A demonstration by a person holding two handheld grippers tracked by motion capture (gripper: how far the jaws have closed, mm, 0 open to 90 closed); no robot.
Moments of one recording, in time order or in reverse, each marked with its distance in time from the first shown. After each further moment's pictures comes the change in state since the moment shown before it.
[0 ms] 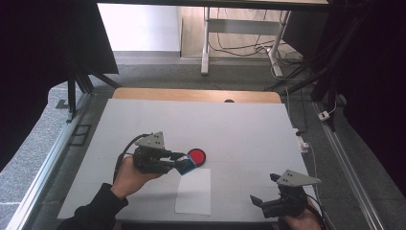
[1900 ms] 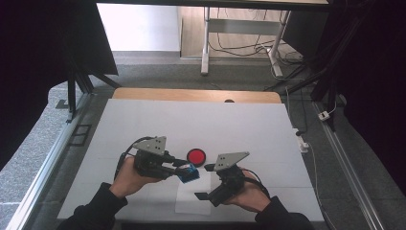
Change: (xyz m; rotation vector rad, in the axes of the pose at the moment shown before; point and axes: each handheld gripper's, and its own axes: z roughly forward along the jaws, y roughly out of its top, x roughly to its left) left arm -0.002 -0.001 0.003 -0.010 -0.179 0.120; right arm 0.058 0.074 0.119 0.009 0.485 -0.213
